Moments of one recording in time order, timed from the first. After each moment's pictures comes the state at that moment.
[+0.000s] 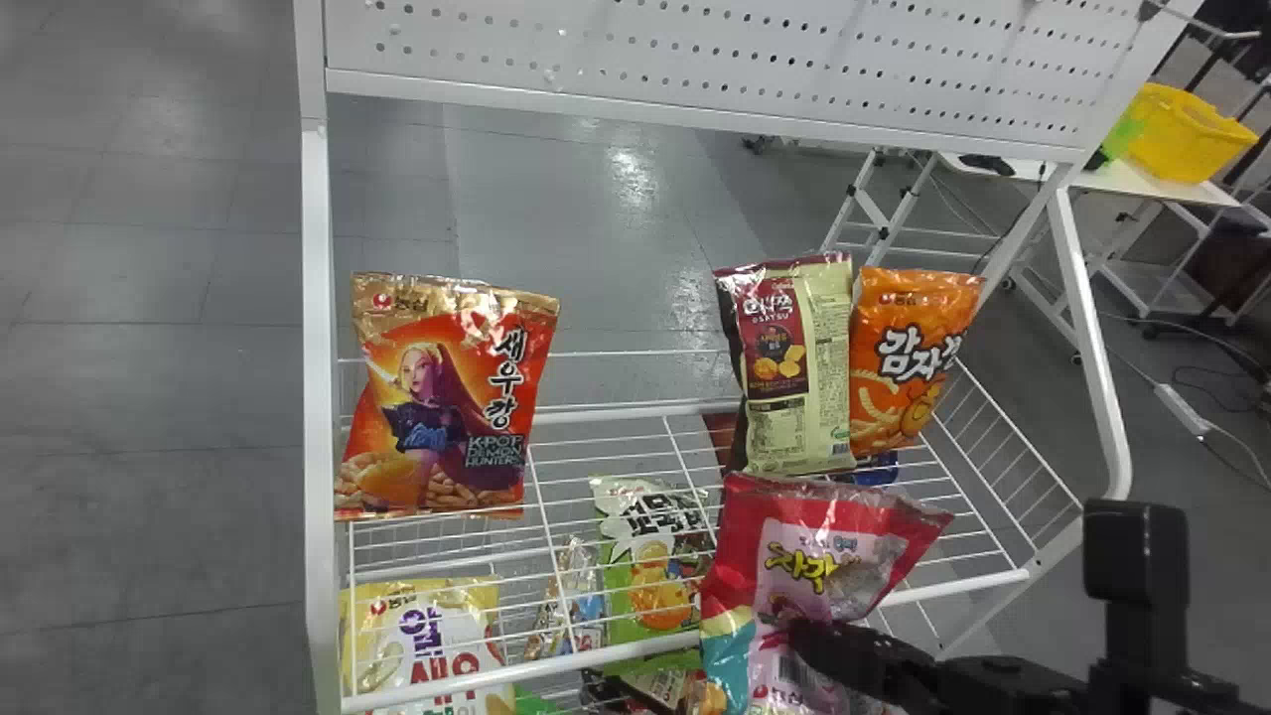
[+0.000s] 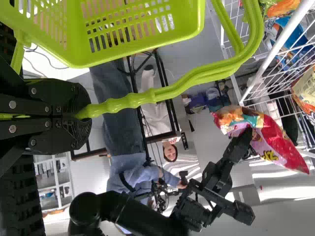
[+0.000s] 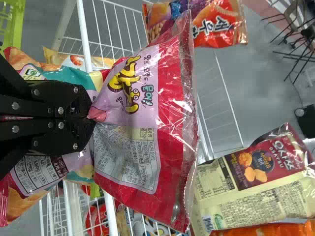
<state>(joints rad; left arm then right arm) 0.61 0.29 0.06 -2.15 0.12 1.28 -1.57 0.54 0.00 -0.63 -2.81 -0.46 1.57 0.43</state>
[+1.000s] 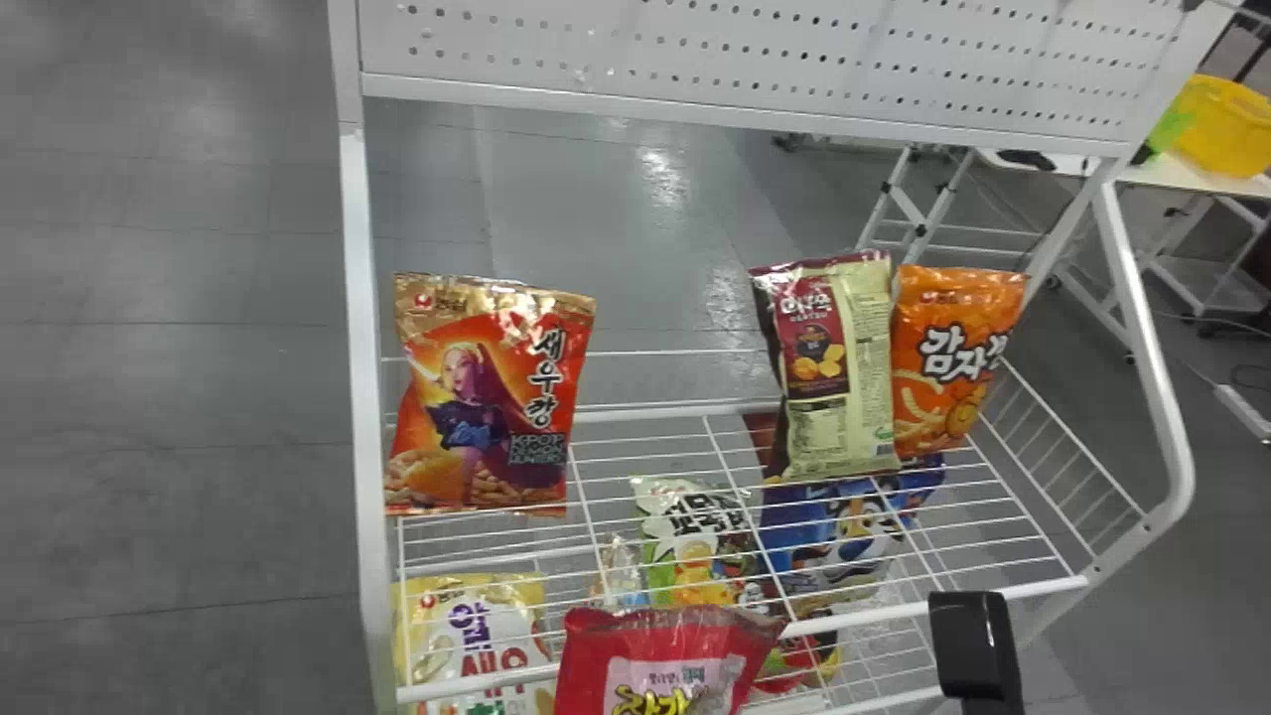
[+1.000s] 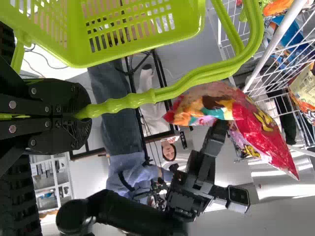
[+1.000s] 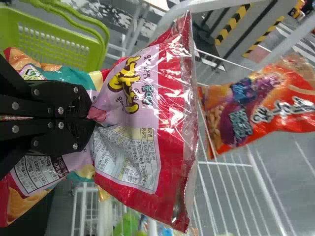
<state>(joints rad) 0.60 0.29 0.06 -2.15 0.13 1.29 -1.57 0.63 0.00 -0.31 -2.69 -0.42 1.57 0.55</state>
